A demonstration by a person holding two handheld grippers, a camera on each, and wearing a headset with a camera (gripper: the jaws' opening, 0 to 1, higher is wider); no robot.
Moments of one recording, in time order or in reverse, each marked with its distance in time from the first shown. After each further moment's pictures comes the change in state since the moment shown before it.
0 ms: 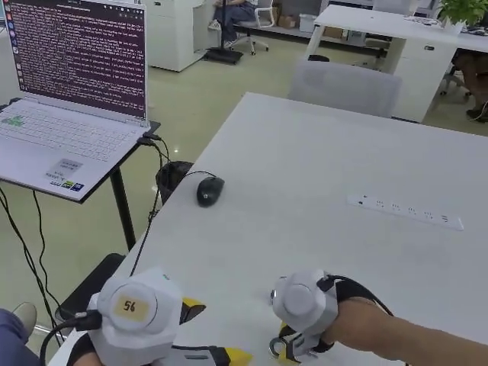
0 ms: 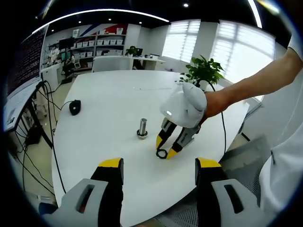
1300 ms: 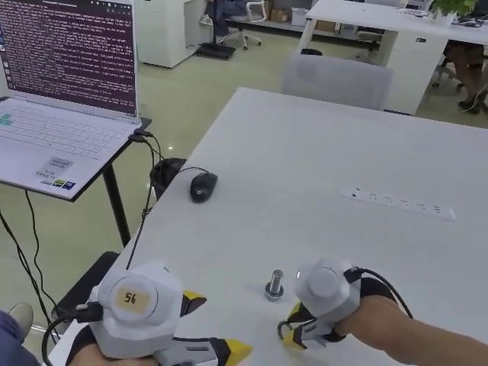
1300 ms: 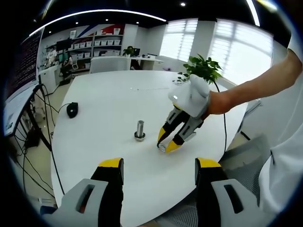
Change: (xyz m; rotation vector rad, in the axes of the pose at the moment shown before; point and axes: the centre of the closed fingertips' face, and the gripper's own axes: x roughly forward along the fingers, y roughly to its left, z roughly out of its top) left arm 0.003 -0.004 0.006 0.017 0.004 -0.011; right arm -0.025 -0.017 -0.007 0.208 -0.152 -0.082
